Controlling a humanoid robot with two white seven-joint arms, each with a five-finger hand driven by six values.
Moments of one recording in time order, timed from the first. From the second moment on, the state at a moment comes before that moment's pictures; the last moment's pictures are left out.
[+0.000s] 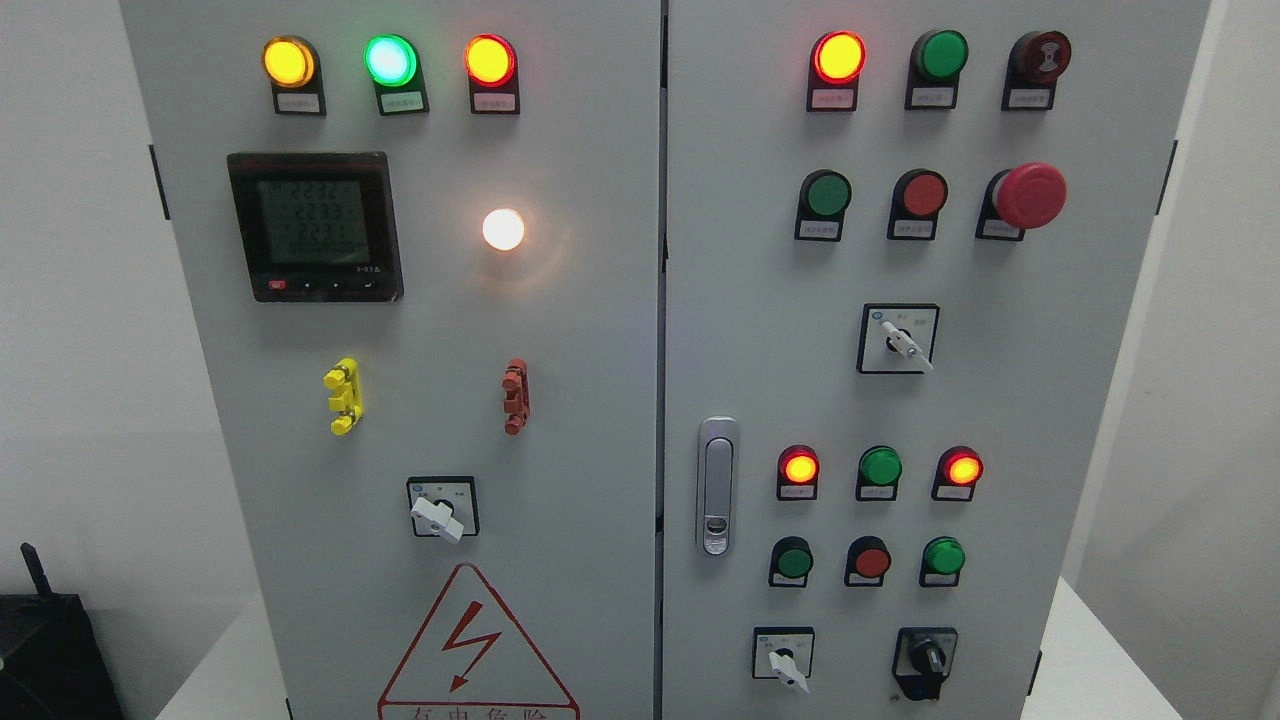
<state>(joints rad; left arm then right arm) -0.05 -0.08 0.07 0.10 -0.08 -0.10 -0.12 0.14 0.10 -0.04 -0.16 0.04 0.06 0.29</state>
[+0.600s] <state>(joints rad) -0.05 -0.08 0.07 0.10 -0.08 -0.10 -0.12 0.15 0.10 -0.04 -0.16 0.04 0.02 0.29</state>
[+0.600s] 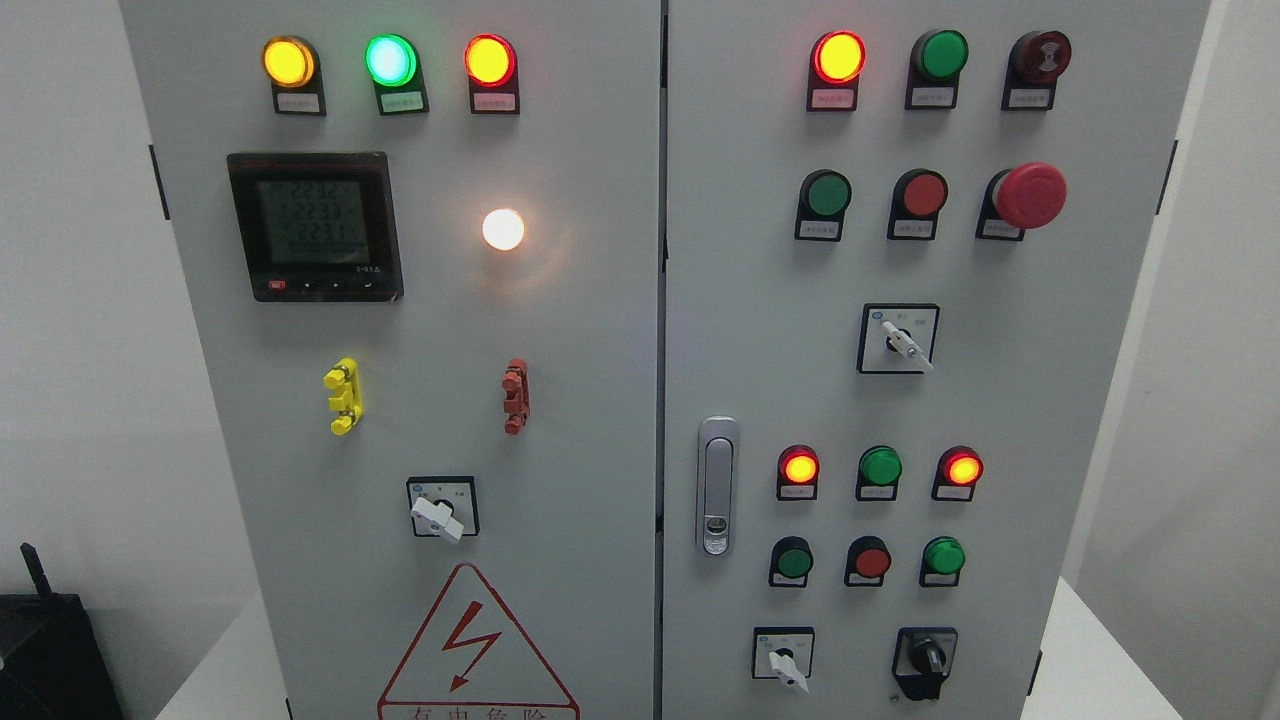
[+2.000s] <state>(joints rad) -0.05 -0.08 0.07 0.10 -0.08 -0.10 -0.12 0.30 0.06 -0.12 -0.82 0.04 -0.47 0.23</state>
